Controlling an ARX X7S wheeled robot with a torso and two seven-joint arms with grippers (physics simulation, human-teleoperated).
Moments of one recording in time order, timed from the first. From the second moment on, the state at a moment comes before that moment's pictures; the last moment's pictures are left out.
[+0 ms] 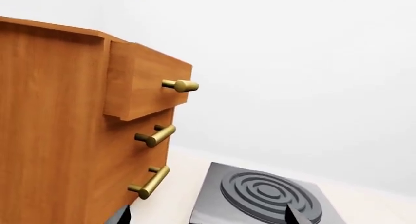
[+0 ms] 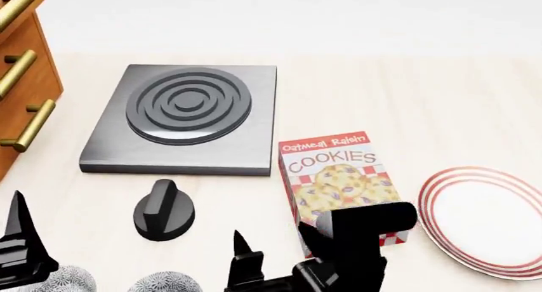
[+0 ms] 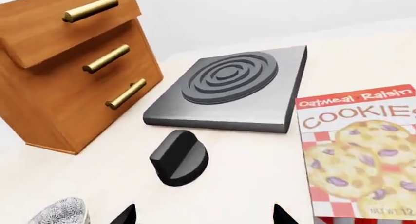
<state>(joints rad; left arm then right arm) -0.05 -0.21 -0.08 0.39 -0.36 -0.20 -0.22 0.39 0.22 -0.09 -0.34 0.70 0.93 0.01</state>
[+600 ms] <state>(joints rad) -0.05 -0.23 -0.10 0.44 -0.40 -0.21 -0.24 0.51 0.16 -0.21 -0.06 0.78 1.09 -0.04</state>
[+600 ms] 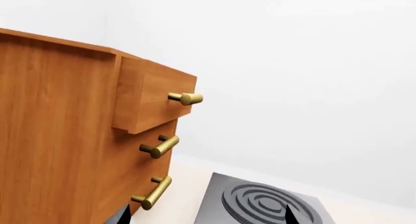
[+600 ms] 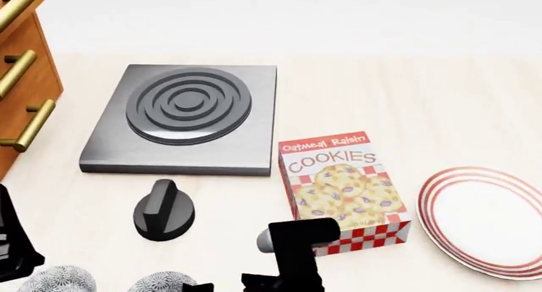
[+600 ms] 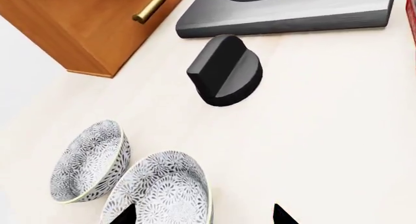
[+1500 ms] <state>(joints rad) -0.02 -0.25 -0.10 0.49 -0.44 -0.20 -0.27 0.63 0.14 -0.33 0.19 0.73 1.01 -0.14</state>
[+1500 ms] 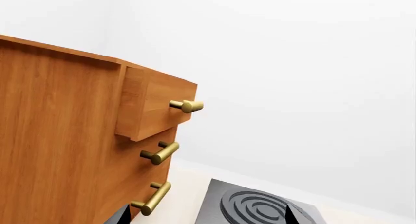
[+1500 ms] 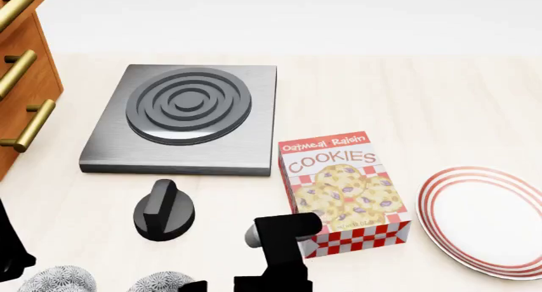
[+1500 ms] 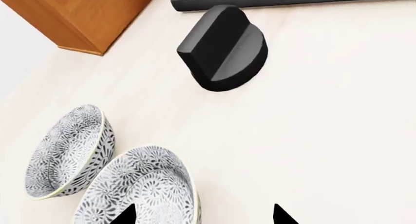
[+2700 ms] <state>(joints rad) -0.01 -0.28 -0.09 0.51 -0.45 -0.19 -0.29 0.68 0.12 -0.45 0.37 0.74 0.93 -0.25</state>
